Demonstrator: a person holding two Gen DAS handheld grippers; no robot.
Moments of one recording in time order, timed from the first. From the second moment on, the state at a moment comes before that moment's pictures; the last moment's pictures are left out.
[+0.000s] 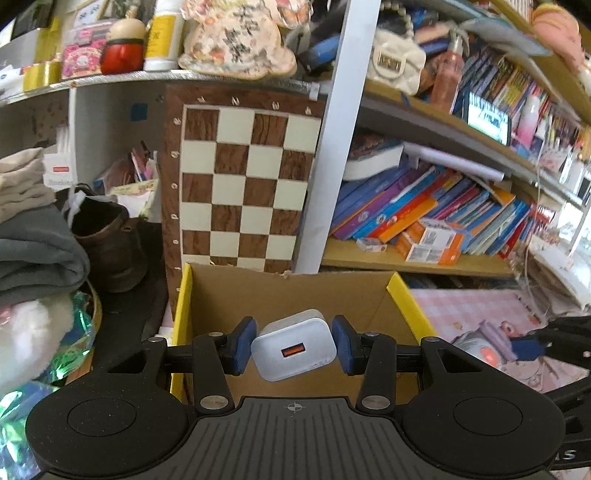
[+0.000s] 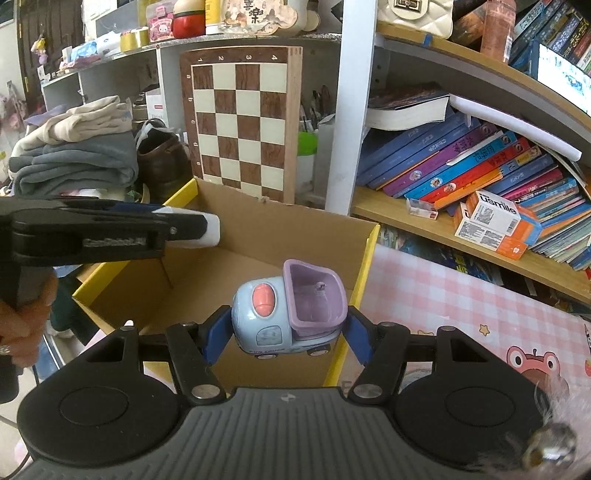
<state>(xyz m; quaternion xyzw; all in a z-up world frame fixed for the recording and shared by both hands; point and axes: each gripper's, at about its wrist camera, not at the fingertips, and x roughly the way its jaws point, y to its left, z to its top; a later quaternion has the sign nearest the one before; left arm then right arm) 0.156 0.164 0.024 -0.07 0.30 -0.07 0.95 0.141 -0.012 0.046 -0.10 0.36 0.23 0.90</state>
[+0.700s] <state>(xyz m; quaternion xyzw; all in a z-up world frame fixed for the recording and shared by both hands) 0.215 0.151 -0.020 -0.01 0.41 -0.07 0.91 0.167 -0.014 0.037 -0.10 0.37 0.23 0.89</state>
